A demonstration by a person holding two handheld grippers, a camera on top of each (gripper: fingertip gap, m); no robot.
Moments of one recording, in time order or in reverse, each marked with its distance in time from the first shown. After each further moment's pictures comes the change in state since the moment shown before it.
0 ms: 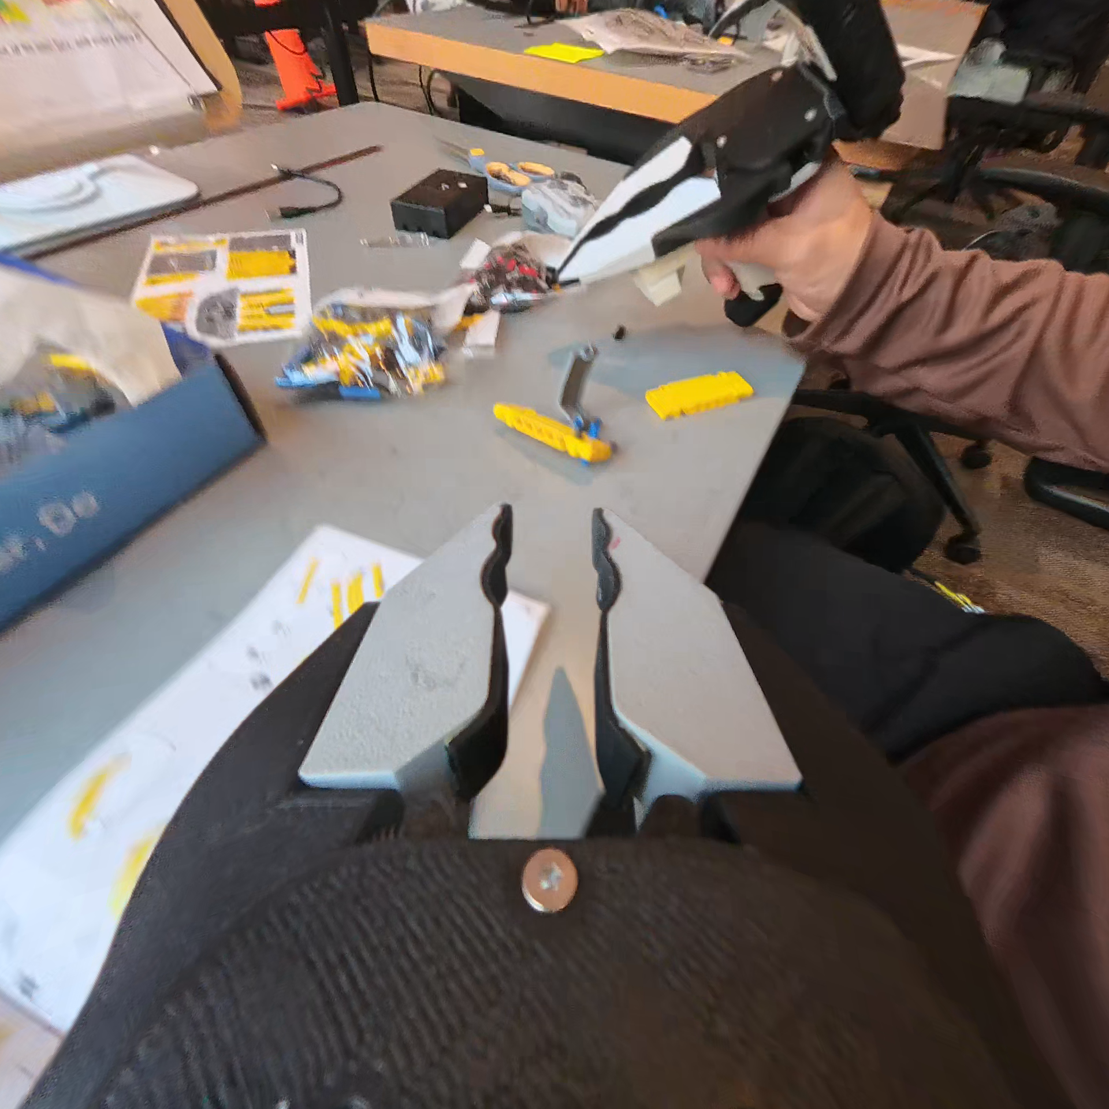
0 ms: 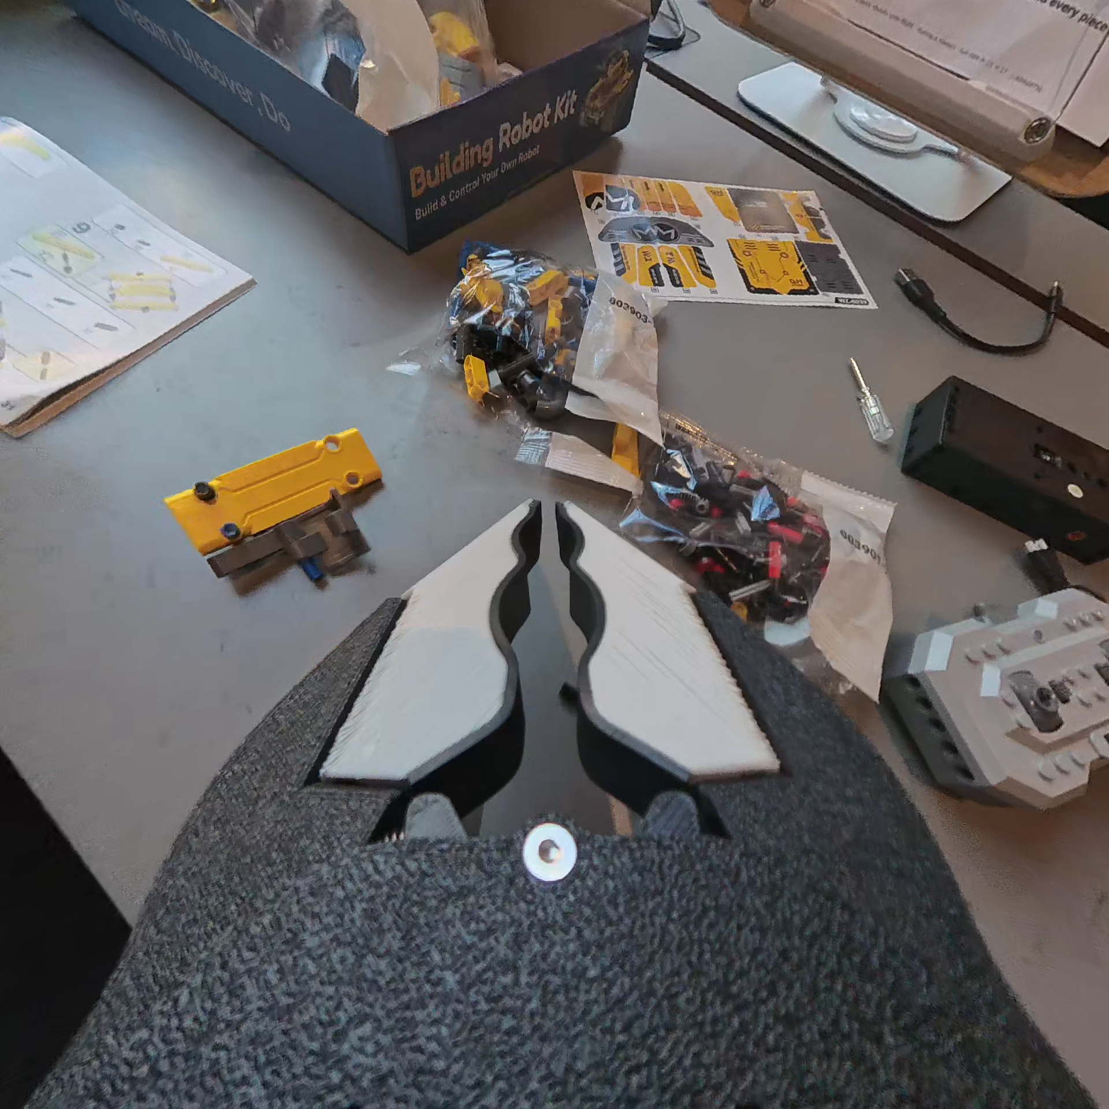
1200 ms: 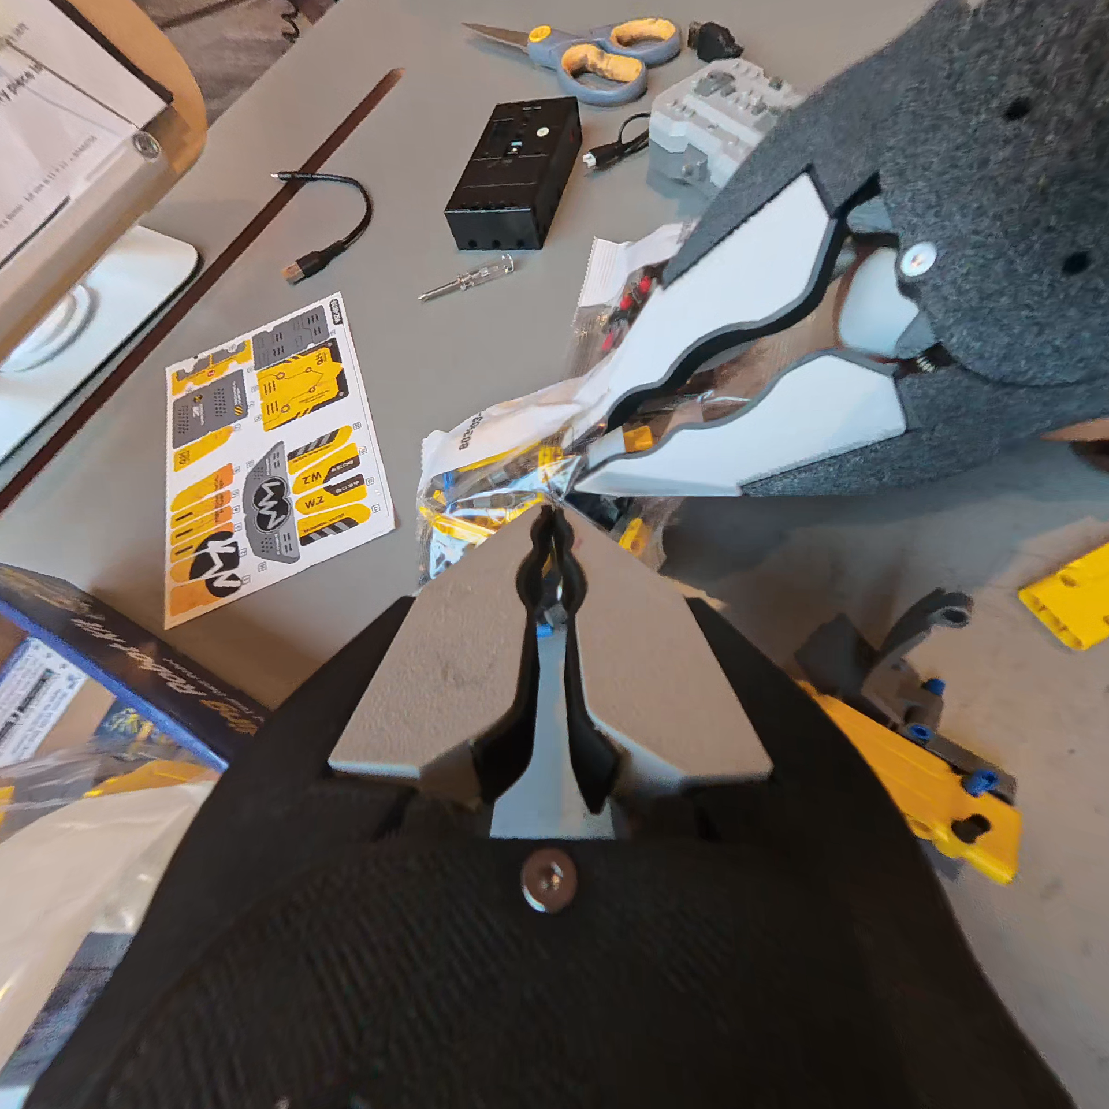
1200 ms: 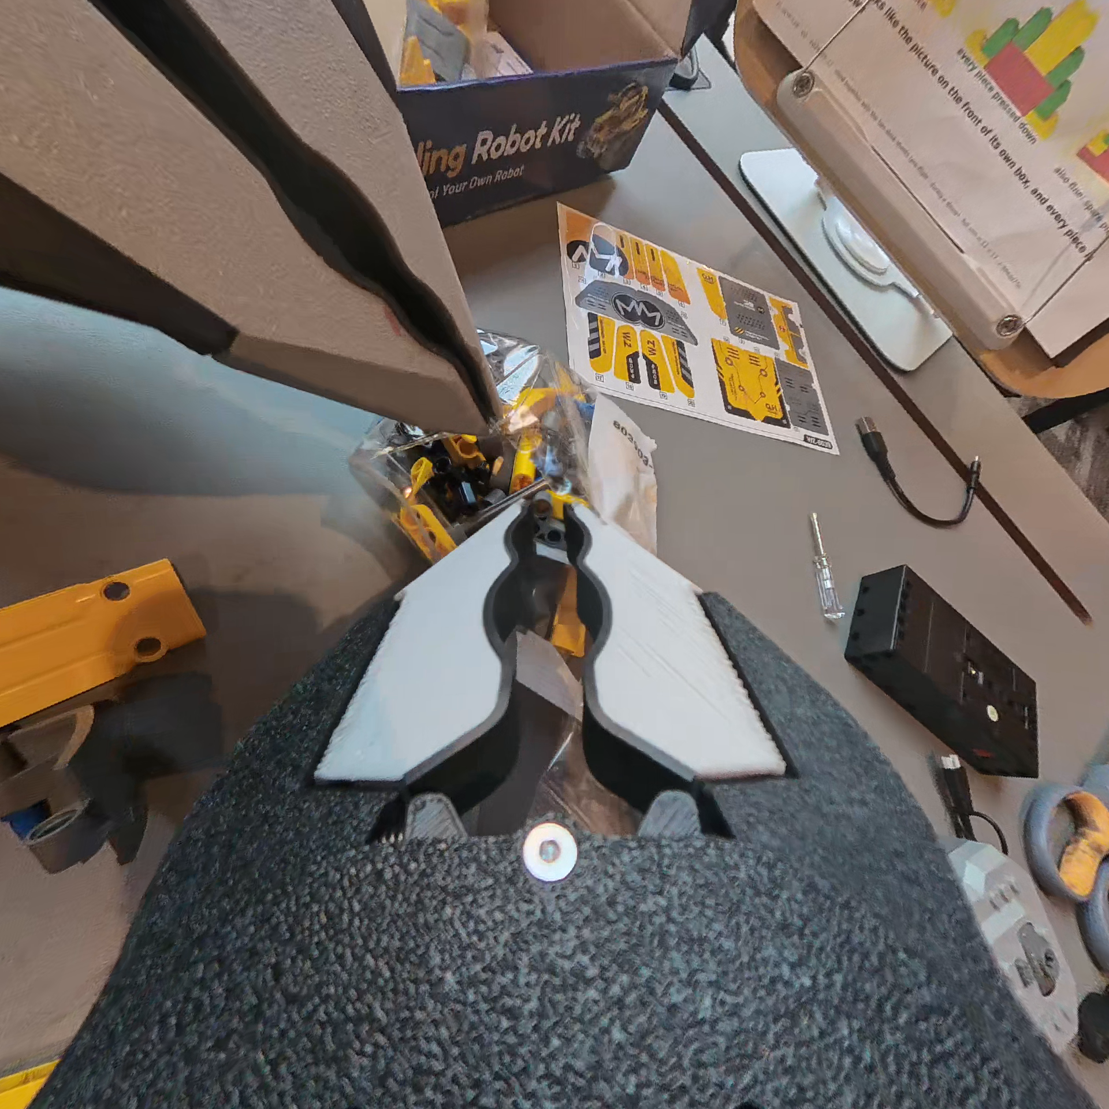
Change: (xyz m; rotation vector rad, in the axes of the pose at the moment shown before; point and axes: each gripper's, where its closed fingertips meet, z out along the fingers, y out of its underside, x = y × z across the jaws) left arm -0.088 -0.049 0.194 -0.231 -0.082 0.238; right arm 0.017 -0.029 0.084 -0.040 0.095 -0.260
